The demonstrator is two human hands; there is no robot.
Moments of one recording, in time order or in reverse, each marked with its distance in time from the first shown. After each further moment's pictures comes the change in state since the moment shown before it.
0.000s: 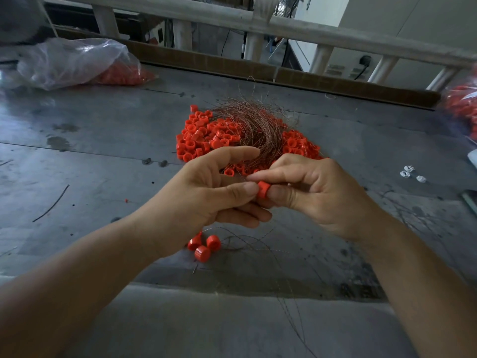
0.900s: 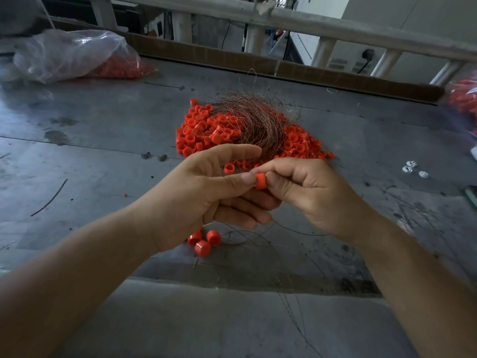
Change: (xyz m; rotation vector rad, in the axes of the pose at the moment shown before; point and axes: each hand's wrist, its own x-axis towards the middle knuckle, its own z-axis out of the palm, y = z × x) left_hand 0.001 0.001 -0.003 -0.046 -0.021 -0.080; right_hand 0.001 0.003 0.011 0.058 0.006 0.068
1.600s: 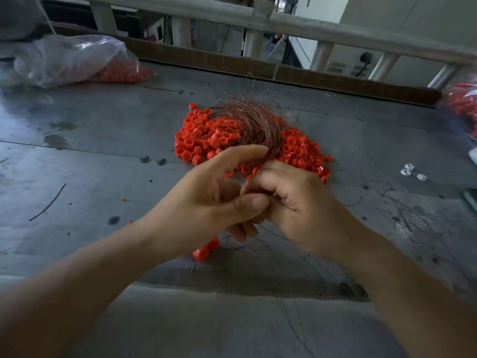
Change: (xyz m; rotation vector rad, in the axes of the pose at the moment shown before) left_hand -0.005 -0.005 0.008 0.322 0.044 0.167; right_hand -0.002 -0.005 0.012 -0.385 0.065 -0.151
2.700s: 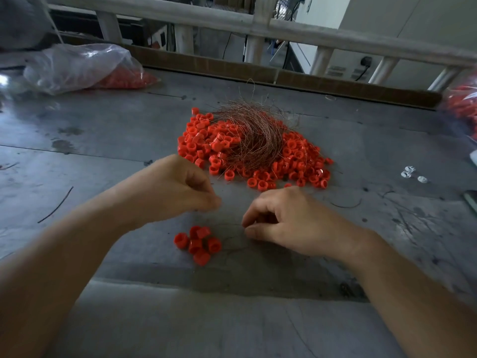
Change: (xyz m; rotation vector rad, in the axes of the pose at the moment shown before) left_hand 0.011 -0.006 -0.047 0.679 0.102 -0.265; right_hand -0.001 0.015 0.004 -0.181 -0.298 0.244
